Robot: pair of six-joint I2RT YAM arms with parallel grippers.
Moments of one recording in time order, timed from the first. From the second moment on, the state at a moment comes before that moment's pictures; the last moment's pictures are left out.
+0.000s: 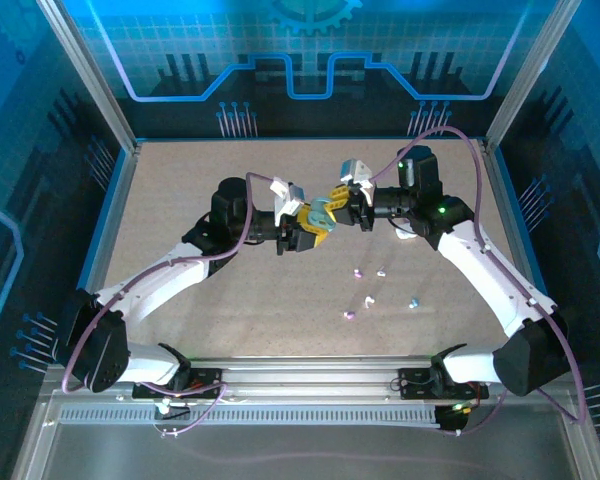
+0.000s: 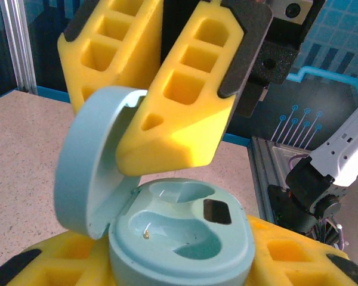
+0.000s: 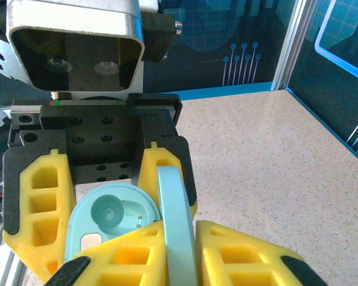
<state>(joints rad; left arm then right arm) -0.52 1.36 0.95 0.21 0.86 -0.04 0.39 1.32 1.23 -0.38 -0.87 -0.41</state>
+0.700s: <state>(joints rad) -0.52 1.36 0.92 0.27 0.86 -0.04 0.37 1.38 1.34 -0.46 -0.86 -0.25</state>
